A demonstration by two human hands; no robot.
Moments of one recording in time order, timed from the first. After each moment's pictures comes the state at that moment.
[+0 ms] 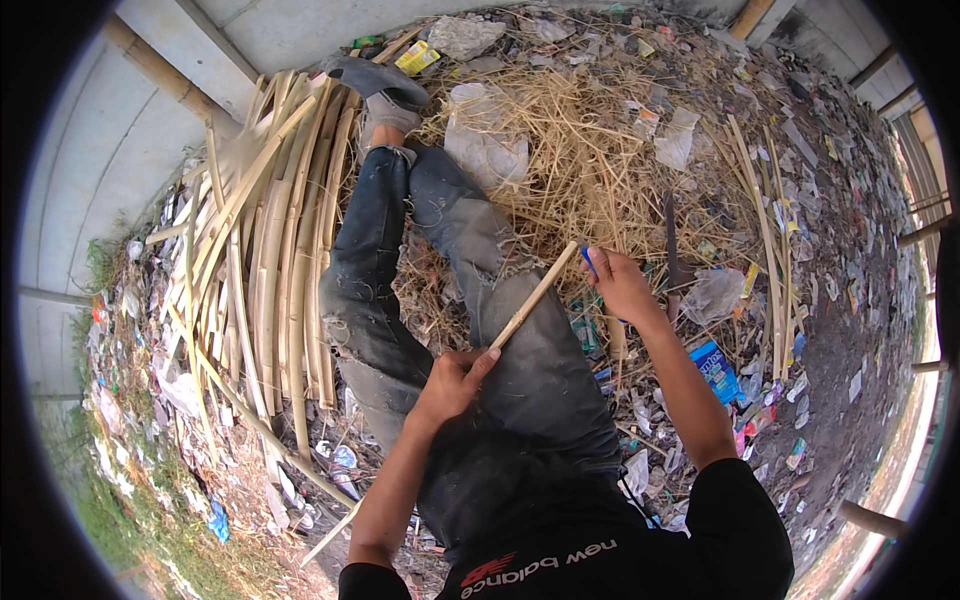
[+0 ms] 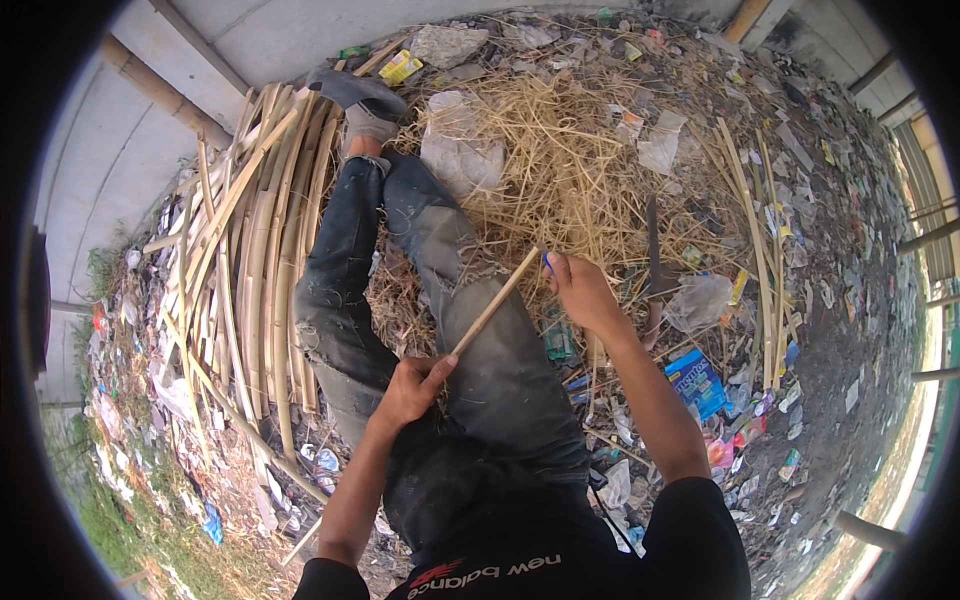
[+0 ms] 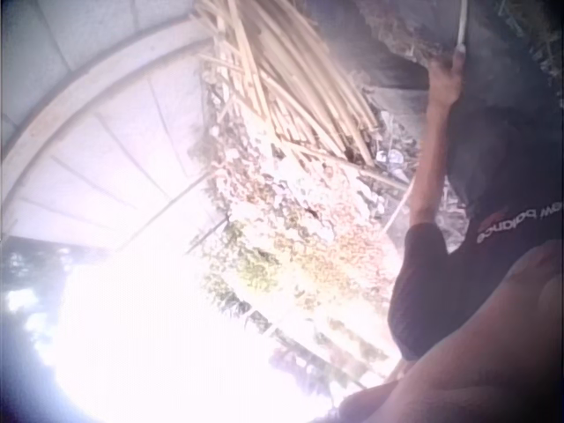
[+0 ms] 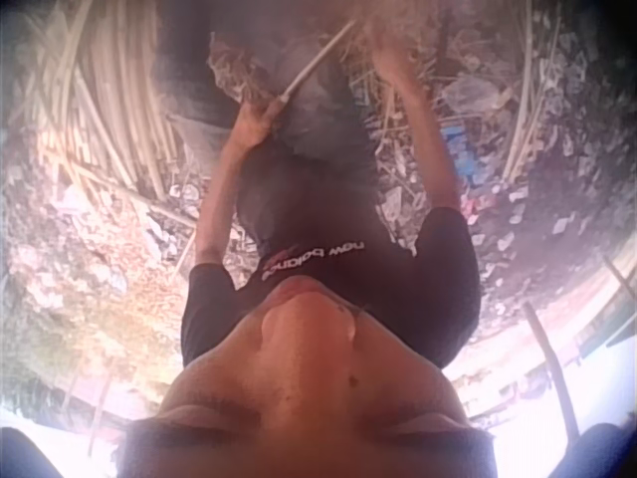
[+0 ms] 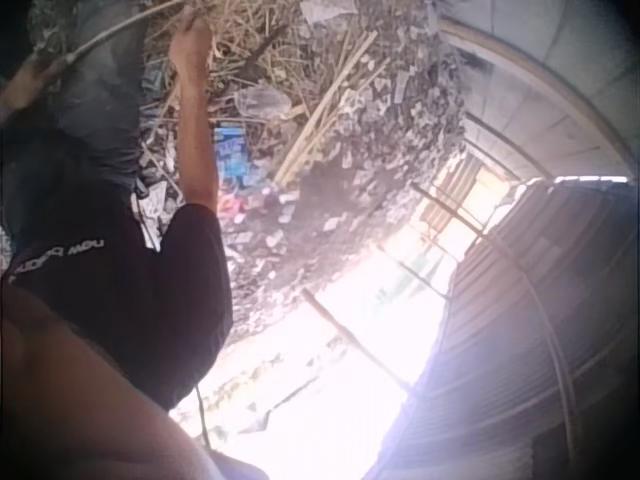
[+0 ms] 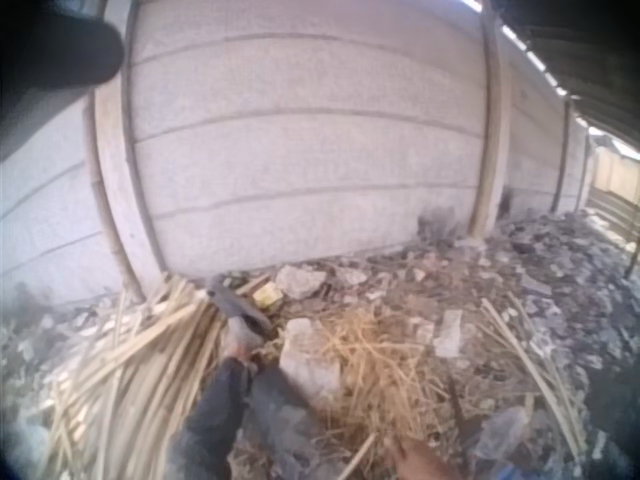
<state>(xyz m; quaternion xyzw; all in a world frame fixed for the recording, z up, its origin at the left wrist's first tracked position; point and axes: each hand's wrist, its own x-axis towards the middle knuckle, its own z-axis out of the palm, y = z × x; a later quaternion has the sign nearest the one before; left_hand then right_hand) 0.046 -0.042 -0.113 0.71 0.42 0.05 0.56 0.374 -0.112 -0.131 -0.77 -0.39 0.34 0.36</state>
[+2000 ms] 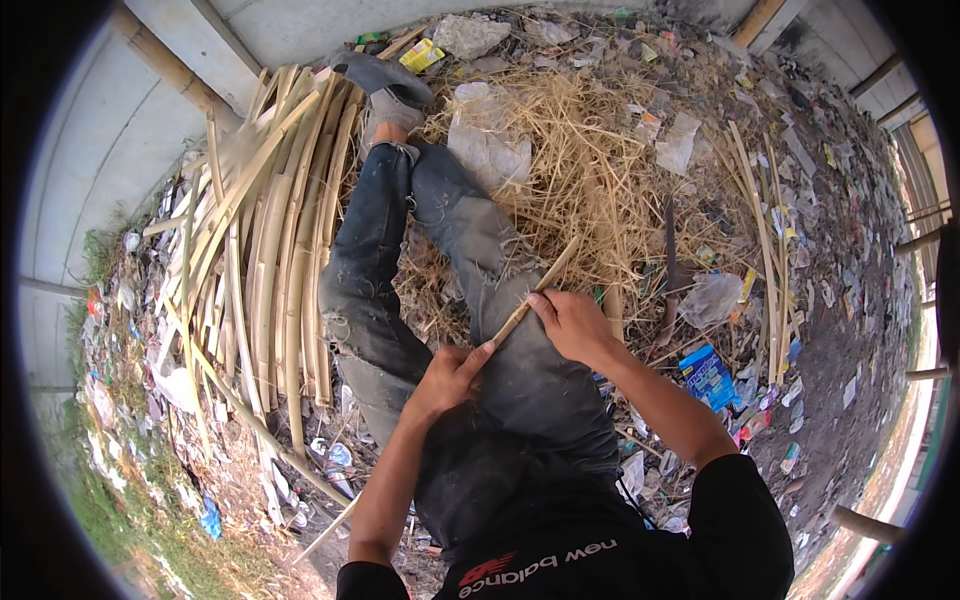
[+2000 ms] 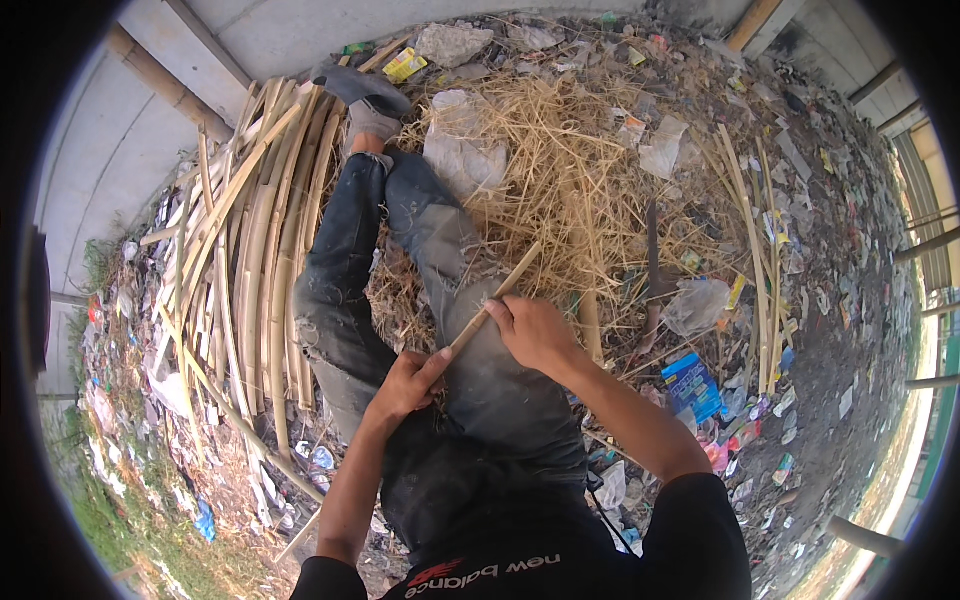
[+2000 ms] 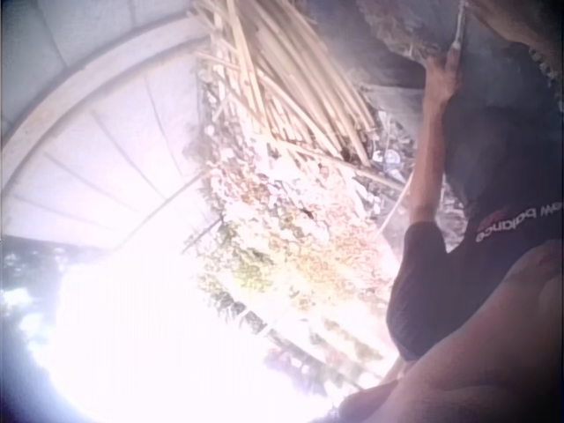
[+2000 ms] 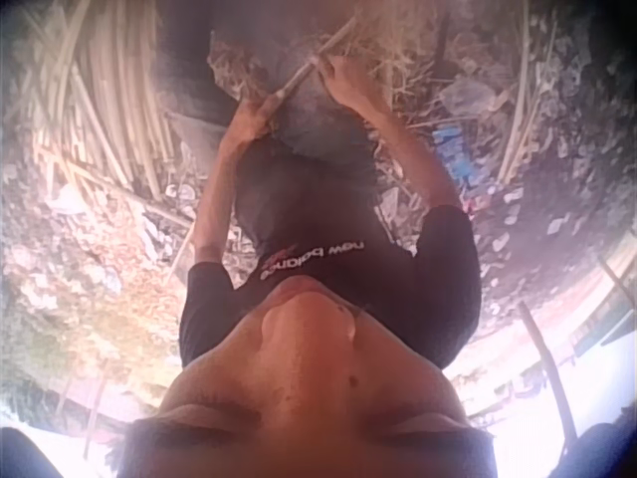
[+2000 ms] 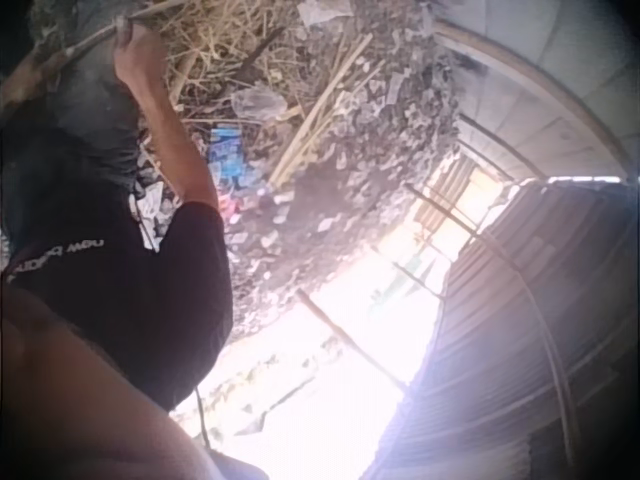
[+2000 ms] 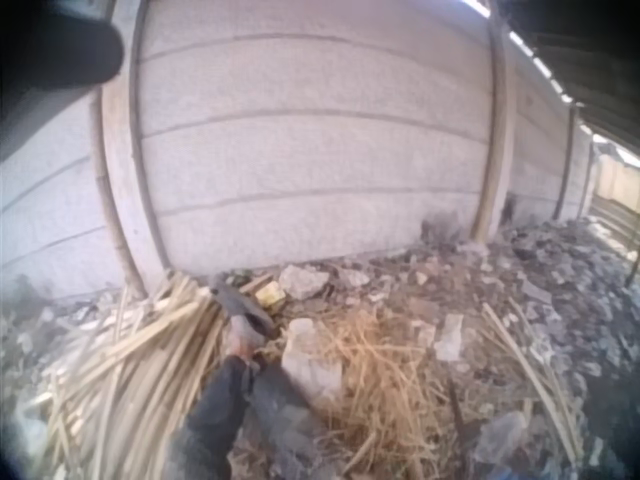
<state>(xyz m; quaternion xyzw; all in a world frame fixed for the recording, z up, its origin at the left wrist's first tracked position) 0.040 -0.029 -0.126 0.63 0.44 0.00 0.64 0.288 -0.108 -0.125 -0.77 -0.53 0.23 0.27</state>
